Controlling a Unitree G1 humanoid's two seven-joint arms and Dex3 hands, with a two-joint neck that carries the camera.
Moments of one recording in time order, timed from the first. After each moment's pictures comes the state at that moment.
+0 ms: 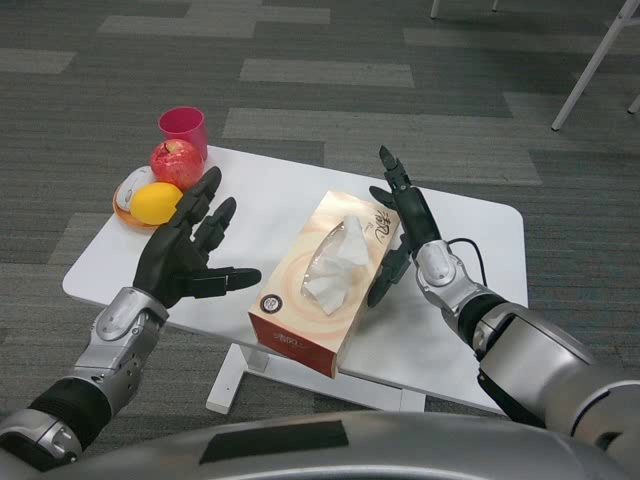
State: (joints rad) left arm -0.34 0.32 -0.52 0.69 -0.69 -0.64 -0.30; right arm -0.57 -0.29 0.62 1.19 0.31 -0.70 -0.32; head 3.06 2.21
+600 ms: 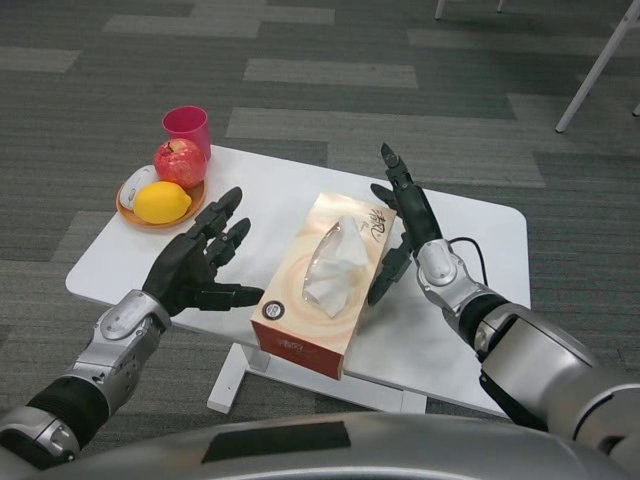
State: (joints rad) left arm -0.34 0.33 -0.53 0.70 -0.60 -0.54 -0.36; right arm -0.58 -0.29 0.62 1.18 0.31 -0.70 -0.32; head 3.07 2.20
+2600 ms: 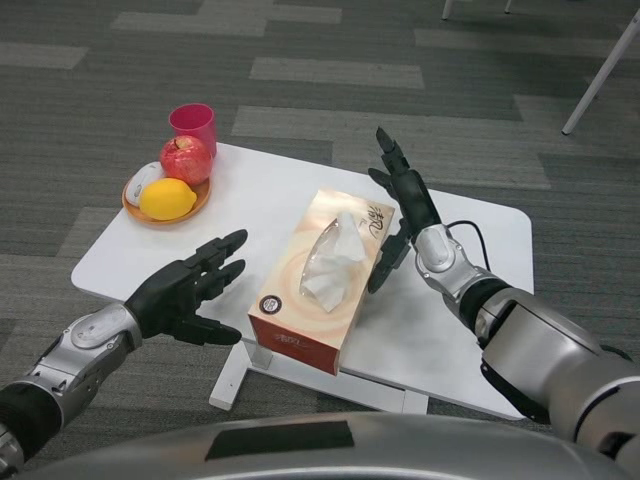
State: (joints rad) left arm -0.32 0.52 -0.68 0.63 -0.61 -0.46 -0.43; right arm -0.65 -0.30 0.71 1.19 0.31 -0.69 -0.36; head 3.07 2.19
